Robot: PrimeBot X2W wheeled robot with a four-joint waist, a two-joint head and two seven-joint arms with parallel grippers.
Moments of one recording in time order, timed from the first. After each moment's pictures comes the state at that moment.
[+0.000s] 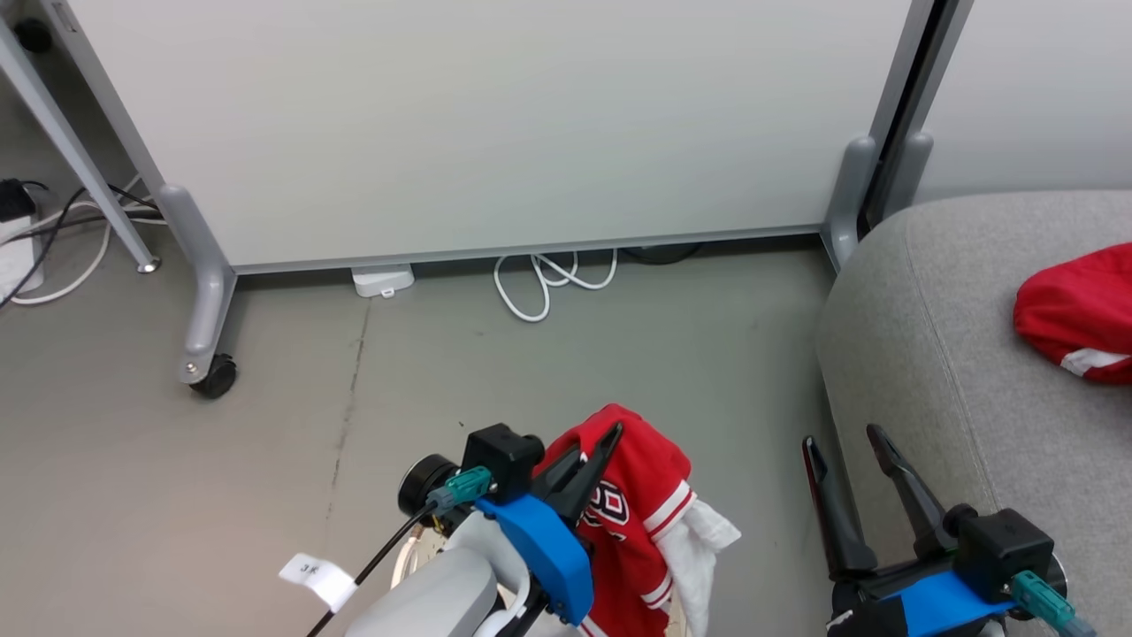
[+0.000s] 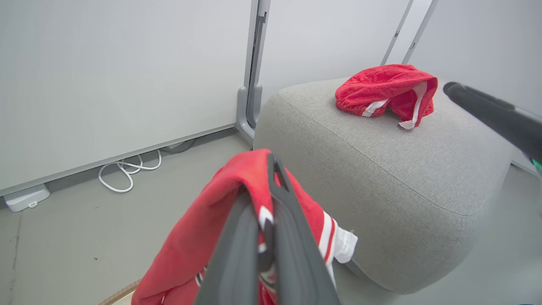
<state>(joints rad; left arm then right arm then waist) -0.50 0.12 -0.96 0.65 -0.75 -0.13 -0.26 0.01 -0.05 0.08 0.10 0.16 0.13 -0.19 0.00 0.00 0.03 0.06</state>
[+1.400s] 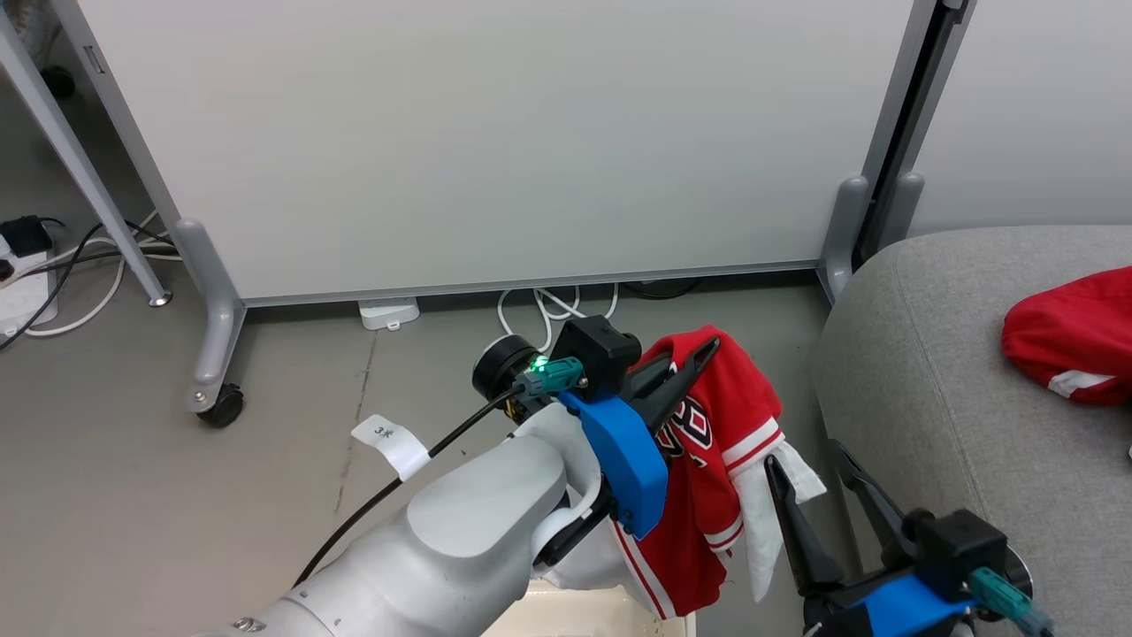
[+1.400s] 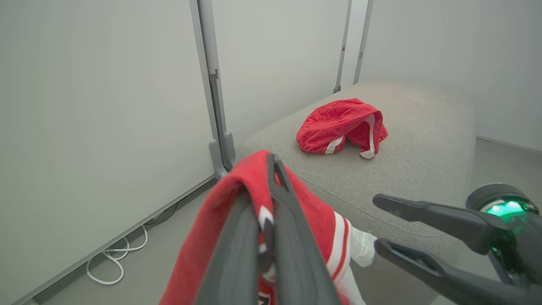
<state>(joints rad) -0.84 0.05 -1.27 0.73 -0.97 -0.13 -0.26 0.02 -0.05 0.14 0.10 0.16 0.13 -0.14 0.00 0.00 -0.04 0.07</state>
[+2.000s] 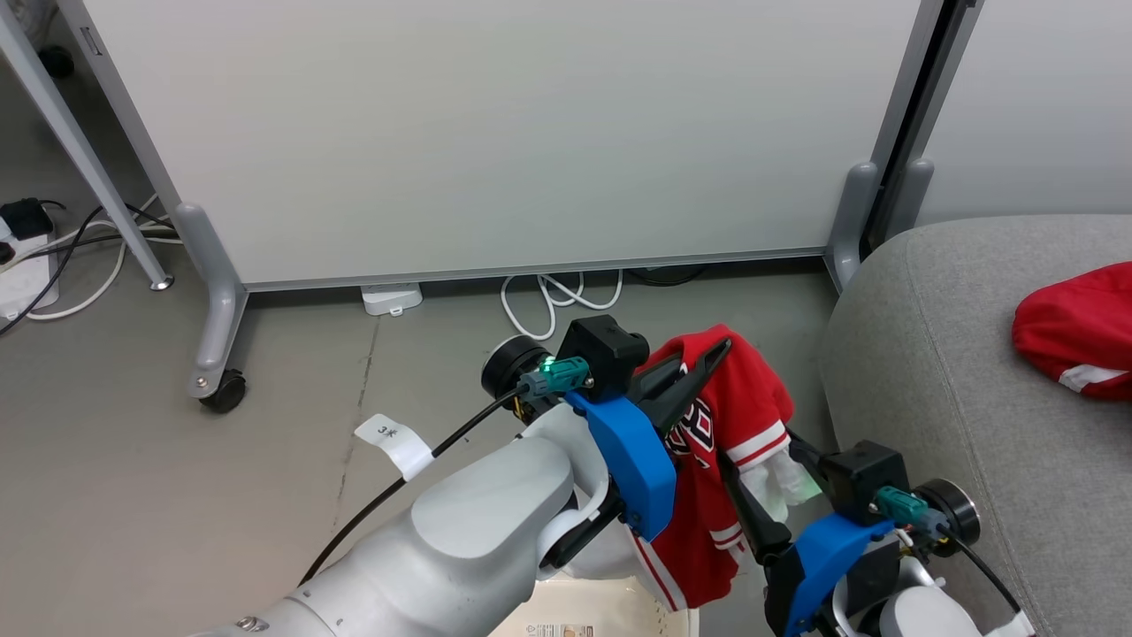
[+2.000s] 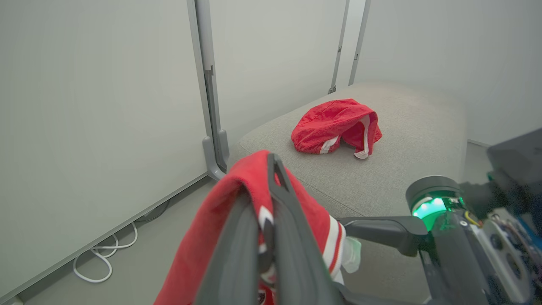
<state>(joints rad) -0.85 0.05 -1.28 0.71 -0.99 -0.13 -0.26 -0.15 -0.08 0.22 0.25 0.10 0.13 0.04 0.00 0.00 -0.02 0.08</state>
